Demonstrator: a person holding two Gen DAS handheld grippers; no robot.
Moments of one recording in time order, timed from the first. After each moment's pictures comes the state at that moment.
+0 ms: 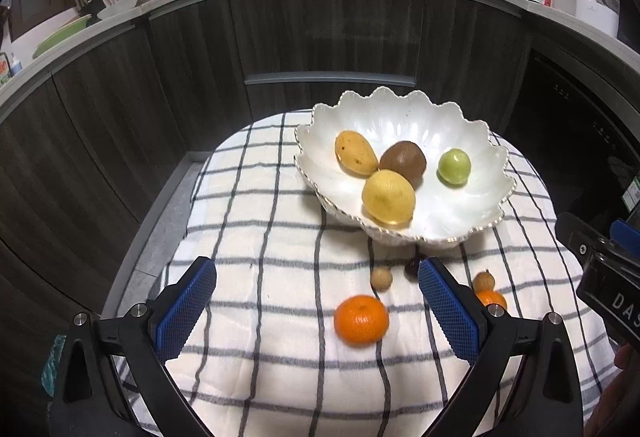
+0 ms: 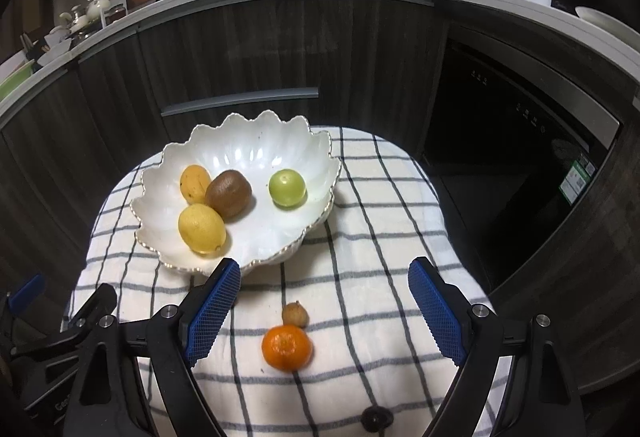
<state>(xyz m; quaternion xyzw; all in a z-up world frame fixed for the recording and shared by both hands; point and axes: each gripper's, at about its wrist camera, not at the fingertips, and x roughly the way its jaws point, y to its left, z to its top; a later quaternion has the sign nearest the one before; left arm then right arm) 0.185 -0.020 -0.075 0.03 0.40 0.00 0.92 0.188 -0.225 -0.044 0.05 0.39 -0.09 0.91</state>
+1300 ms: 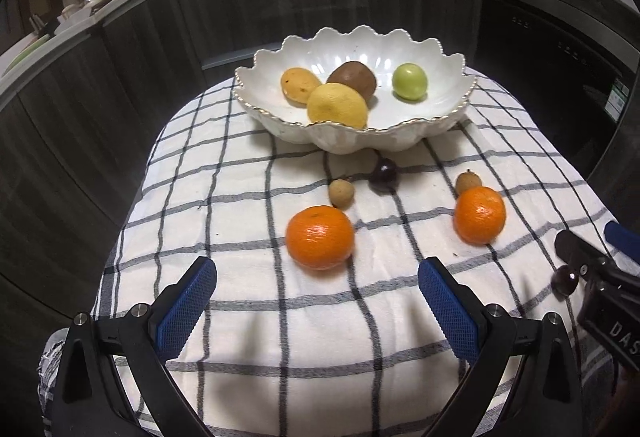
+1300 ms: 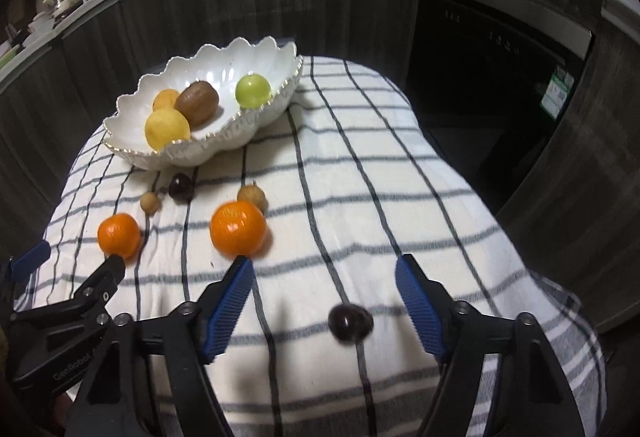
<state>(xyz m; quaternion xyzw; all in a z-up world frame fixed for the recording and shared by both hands) 0.150 -0.050 -0.143 0.09 0.42 -0.06 0.90 0.120 -0.242 -0.119 0.07 0.44 -0.11 0.89</state>
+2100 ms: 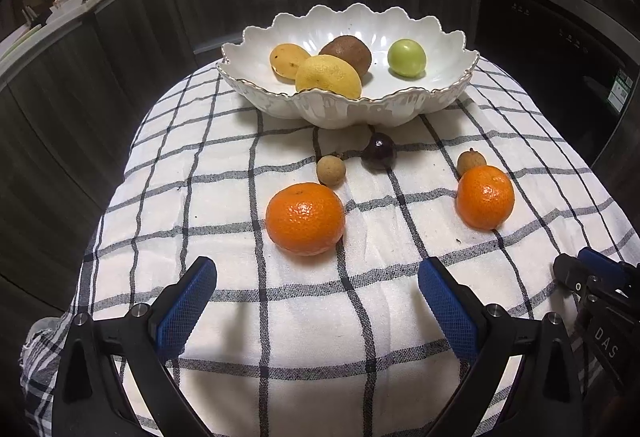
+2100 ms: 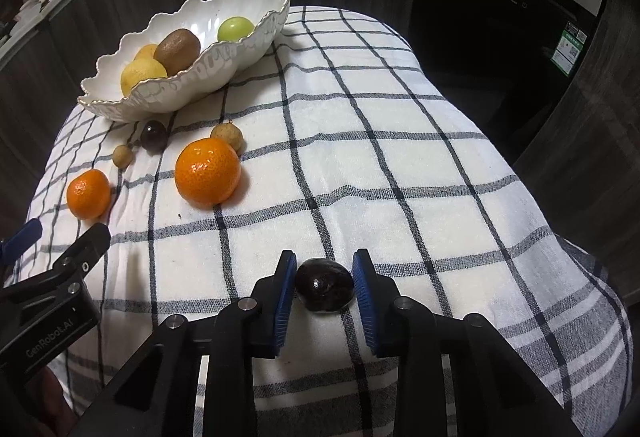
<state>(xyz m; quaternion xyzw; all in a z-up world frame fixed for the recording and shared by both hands) 0.156 -0.054 -0.167 0.09 0.44 -0.07 0.89 0.121 -0.250 -0.156 0.08 0.50 -0.11 0.86</state>
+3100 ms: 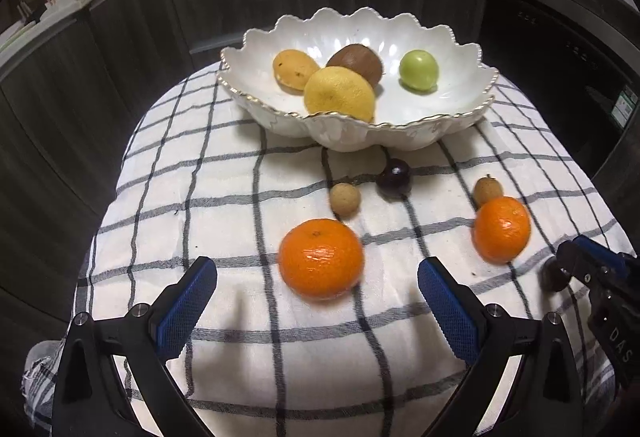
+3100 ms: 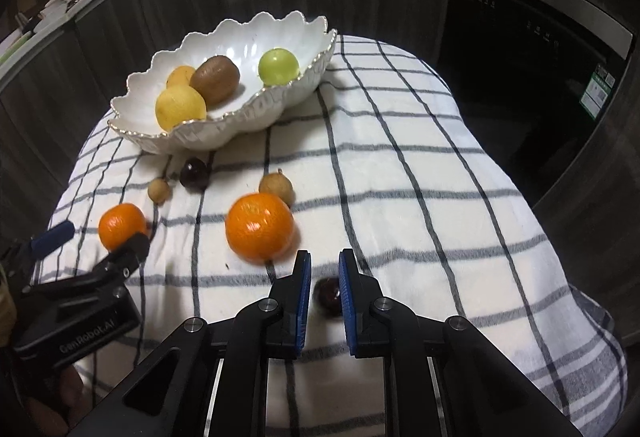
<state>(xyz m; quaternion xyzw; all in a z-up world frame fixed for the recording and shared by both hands) 0.182 -0.049 -0.164 0.08 0.44 -0.08 0.89 0.142 -0.230 -0.136 0.07 0.46 -0.07 0.88</state>
